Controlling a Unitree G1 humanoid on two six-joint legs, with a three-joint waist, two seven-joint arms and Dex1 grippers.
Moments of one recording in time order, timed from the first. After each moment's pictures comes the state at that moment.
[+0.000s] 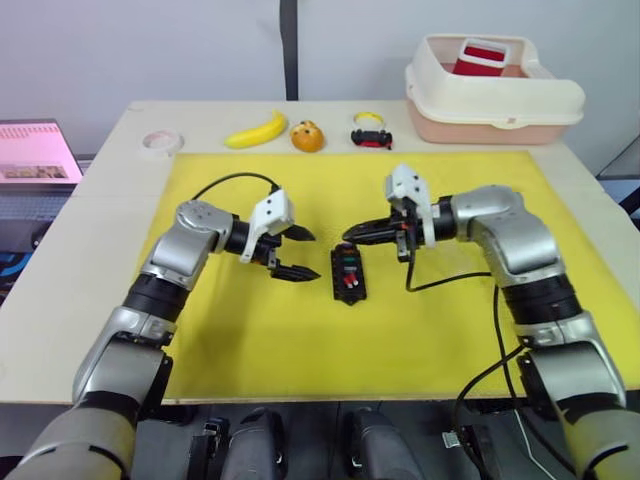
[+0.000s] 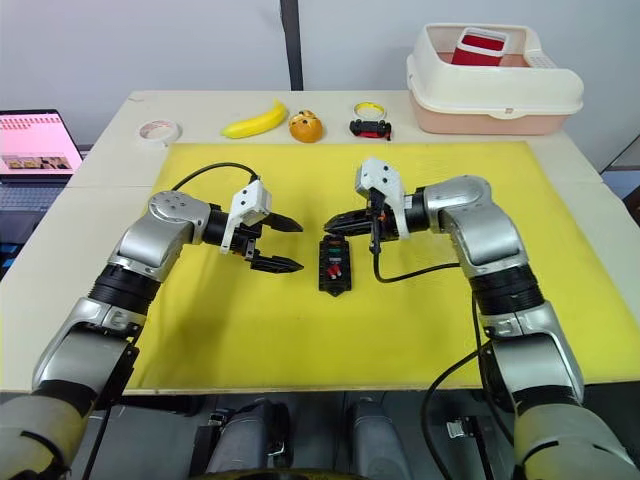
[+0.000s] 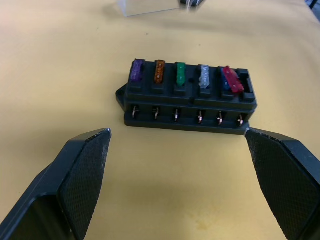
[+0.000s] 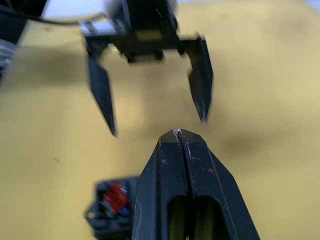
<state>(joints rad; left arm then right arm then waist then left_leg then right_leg) -0.83 0.49 -0.26 0.37 -0.18 0.34 -1.36 -0.77 -0.59 0.15 0.02 0.27 0.60 1.28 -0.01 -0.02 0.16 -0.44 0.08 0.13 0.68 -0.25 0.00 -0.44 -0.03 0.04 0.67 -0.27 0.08</state>
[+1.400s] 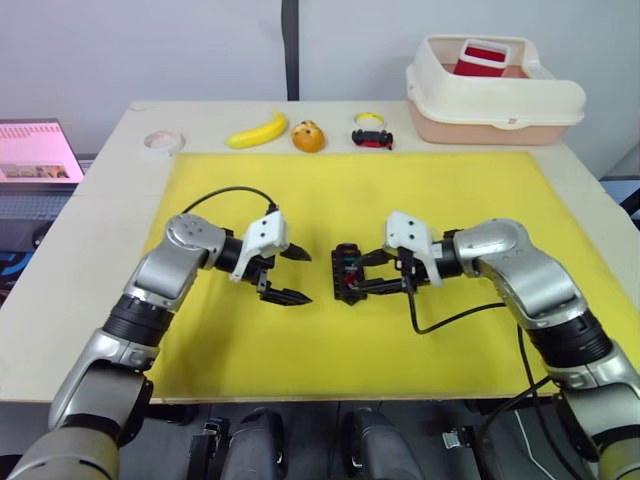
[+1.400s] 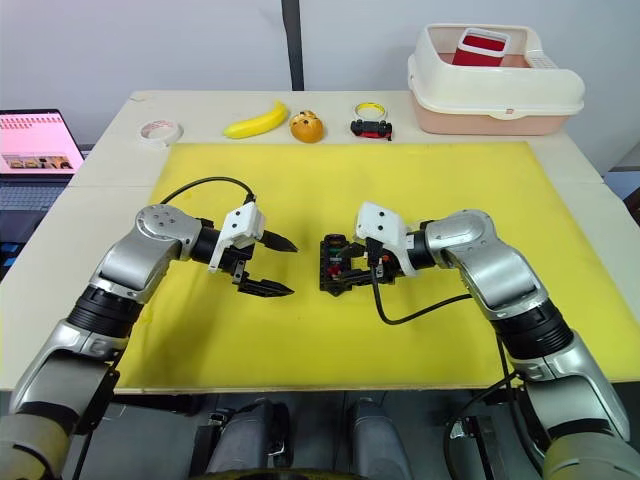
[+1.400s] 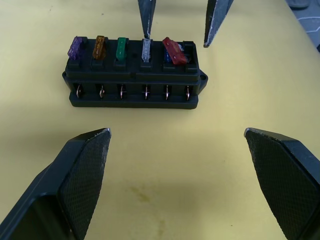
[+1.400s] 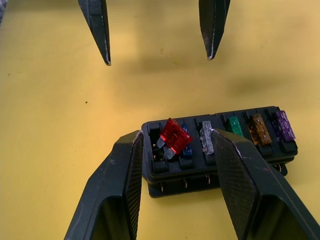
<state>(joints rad) -0.70 0.57 -0.27 0.15 -0.19 0.39 -1.39 -0.63 -0.72 0.28 -0.15 0.26 0.62 1.19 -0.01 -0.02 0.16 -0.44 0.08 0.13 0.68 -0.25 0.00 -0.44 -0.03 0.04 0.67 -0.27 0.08</state>
